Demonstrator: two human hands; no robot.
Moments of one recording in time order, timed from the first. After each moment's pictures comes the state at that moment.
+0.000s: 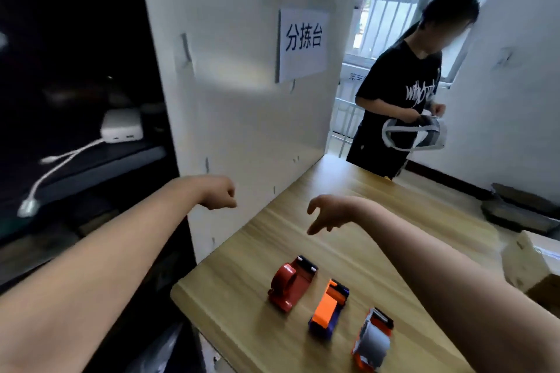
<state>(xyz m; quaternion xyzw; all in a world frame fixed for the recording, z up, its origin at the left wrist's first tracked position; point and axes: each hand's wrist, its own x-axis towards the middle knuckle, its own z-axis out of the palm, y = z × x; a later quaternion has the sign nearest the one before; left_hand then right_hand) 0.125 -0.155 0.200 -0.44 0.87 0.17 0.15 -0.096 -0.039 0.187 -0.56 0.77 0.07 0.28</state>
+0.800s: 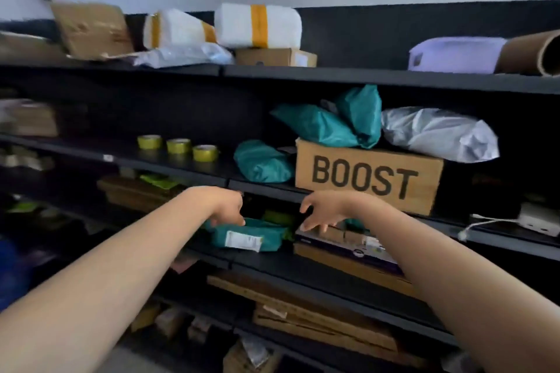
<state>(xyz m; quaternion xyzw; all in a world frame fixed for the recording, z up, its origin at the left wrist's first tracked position) 0.590 0.243 0.316 -0.87 0.45 0.15 0.11 0.442 0.083 0.314 -0.95 0.22 0.14 0.16</state>
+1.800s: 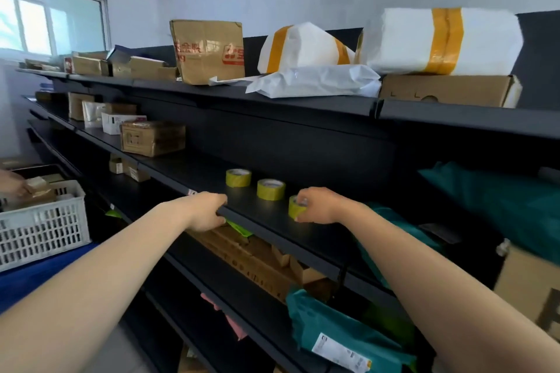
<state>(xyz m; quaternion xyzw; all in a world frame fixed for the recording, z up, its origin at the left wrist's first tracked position) 0.935 0.348 0.325 -0.95 0.31 0.04 -0.05 0.864 0.105 0.335 -1.00 0.04 0.01 0.07</state>
